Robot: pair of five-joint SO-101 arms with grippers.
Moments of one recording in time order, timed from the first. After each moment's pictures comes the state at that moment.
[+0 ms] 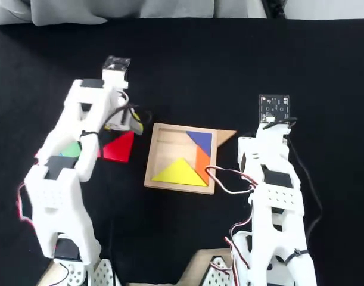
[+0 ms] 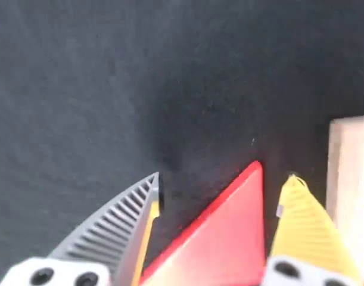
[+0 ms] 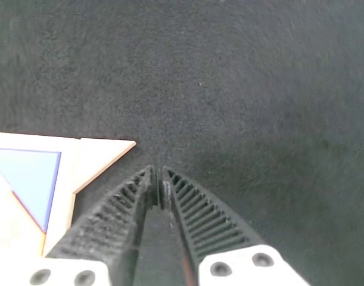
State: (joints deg) left arm -0.7 27.6 -5.8 66.2 -16.6; right arm 11.2 -42.1 71.5 24.0 9.3
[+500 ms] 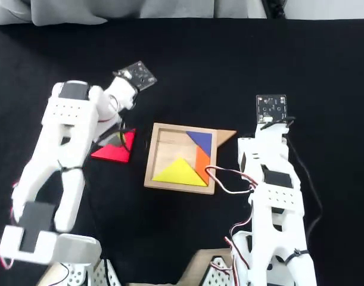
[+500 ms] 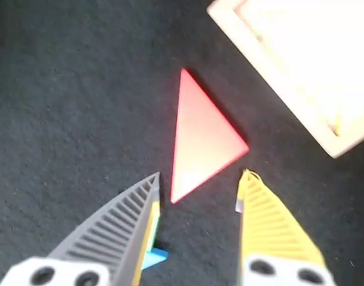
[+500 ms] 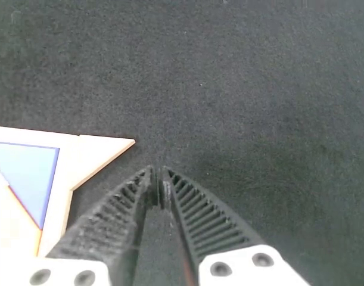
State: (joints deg) left arm 1.8 -4.6 13.2 75.3 -45.9; right arm 10.8 -42.1 71.5 24.0 10.8
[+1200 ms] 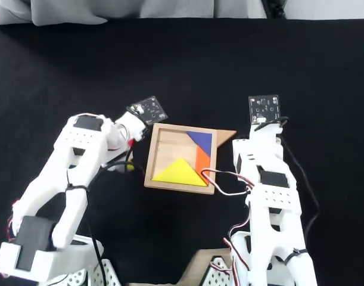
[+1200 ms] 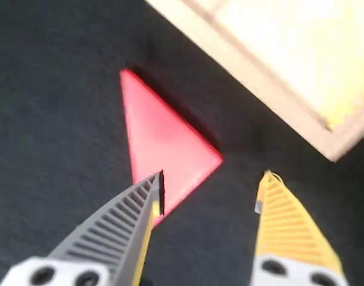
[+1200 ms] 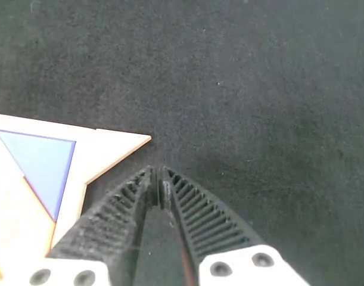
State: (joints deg) left arm 4.7 -7.4 35.4 53.8 -49.8; right arm 8.9 -42.1 72.2 24.0 11.0
